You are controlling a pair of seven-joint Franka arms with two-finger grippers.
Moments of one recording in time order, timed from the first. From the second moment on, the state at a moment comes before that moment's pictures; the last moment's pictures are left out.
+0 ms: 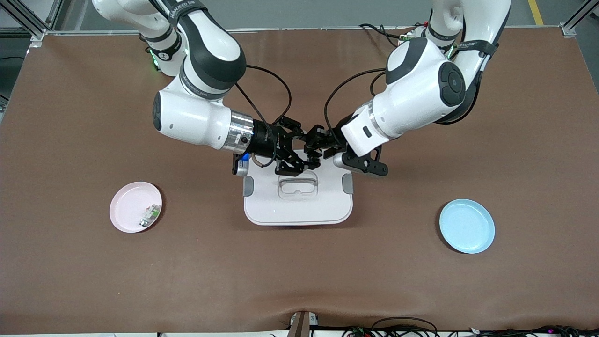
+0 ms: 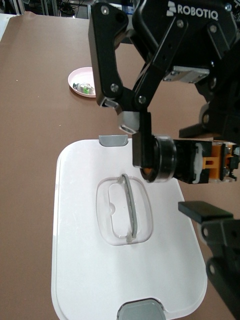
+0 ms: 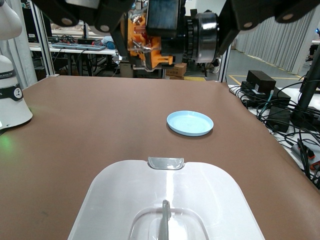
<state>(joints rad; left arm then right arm) -0.31 0.35 -0.31 -1.53 -0.51 2.15 -0.31 0.58 0.41 0.03 -1.53 1.07 2.28 1.51</state>
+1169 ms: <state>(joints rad) -0.31 0.35 -0.31 -1.52 -0.51 2.15 -0.35 0.58 0.41 0.03 -1.53 1.07 2.28 1.51</state>
